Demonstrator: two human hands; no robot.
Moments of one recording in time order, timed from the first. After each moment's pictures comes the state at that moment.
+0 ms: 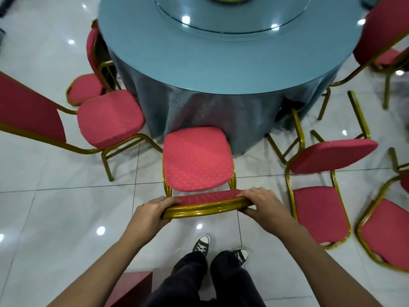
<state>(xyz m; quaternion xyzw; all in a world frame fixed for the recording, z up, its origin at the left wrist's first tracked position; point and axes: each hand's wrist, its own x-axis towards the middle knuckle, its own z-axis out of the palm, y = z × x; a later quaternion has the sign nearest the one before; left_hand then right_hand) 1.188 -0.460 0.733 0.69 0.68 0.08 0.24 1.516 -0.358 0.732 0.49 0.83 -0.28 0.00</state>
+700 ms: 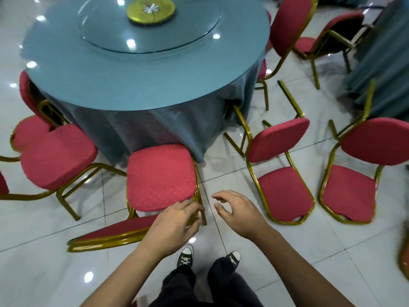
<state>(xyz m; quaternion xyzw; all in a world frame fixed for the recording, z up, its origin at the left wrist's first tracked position) 1.394 -0.418 0.795 0.81 0.52 0.05 0.27 1.616 -0.403 0.755 0.57 0.72 -0.36 -0.15</state>
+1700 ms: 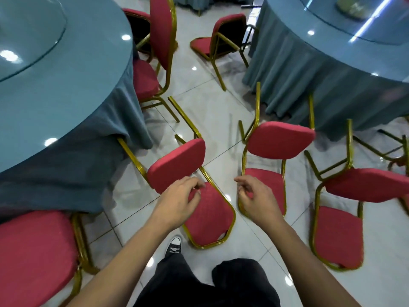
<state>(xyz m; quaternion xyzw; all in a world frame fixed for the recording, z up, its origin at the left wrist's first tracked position) 1.898 -0.174 0.777 0.82 0.42 0.12 0.37 2.124 -0.265 0.769 0.78 0.50 -0.26 -0.27</state>
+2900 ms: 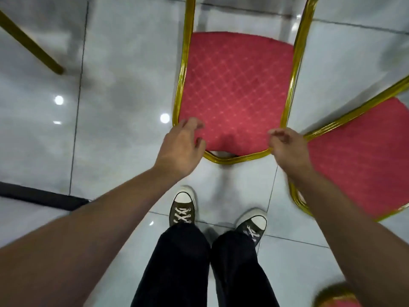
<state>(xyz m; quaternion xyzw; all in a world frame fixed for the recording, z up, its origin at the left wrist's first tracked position) 2.084 -0.362 0.147 0.44 0.81 0.09 0.39 2.311 -0.267 0.094 0.69 0.53 -0.50 -0.05</state>
